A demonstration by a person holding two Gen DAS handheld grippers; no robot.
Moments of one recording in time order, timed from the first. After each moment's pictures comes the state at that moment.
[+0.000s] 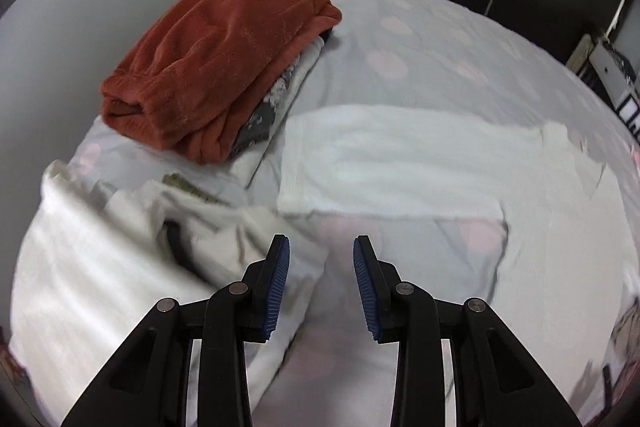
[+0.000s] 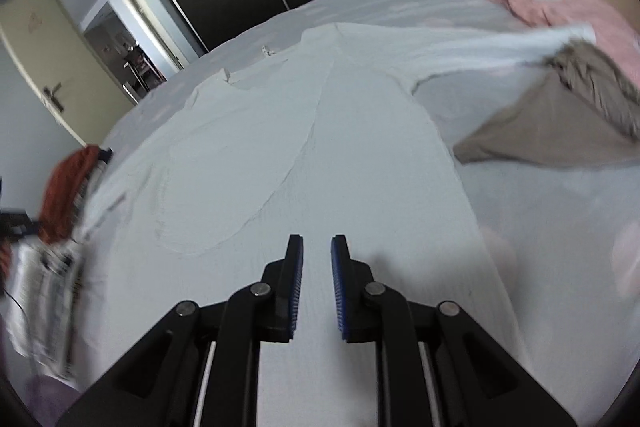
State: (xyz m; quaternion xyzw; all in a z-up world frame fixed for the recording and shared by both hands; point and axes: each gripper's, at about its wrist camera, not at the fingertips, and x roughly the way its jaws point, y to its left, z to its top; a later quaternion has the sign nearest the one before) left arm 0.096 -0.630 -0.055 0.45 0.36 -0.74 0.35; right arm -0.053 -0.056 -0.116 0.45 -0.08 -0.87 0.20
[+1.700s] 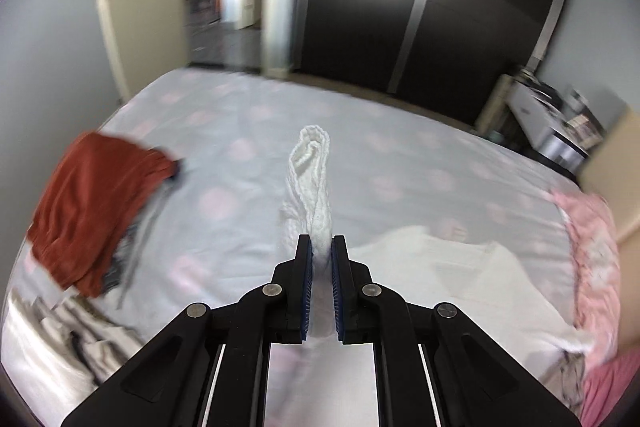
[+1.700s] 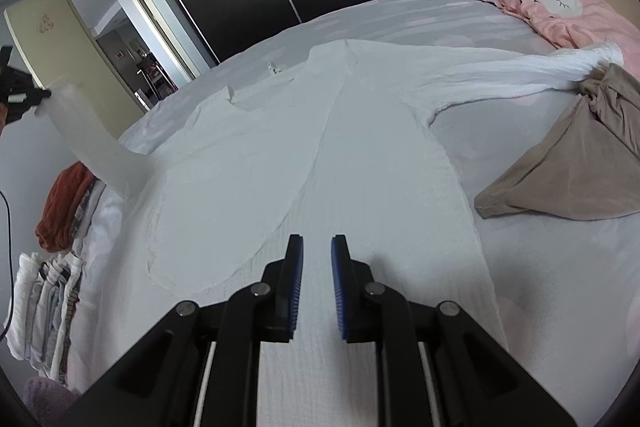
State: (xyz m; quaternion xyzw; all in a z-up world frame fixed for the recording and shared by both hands) left arm -0.108 -0.536 0.098 0.36 0.24 -0.86 0.28; right arm -0.090 -0.056 -0.121 0.43 -0.10 -0.87 0.23
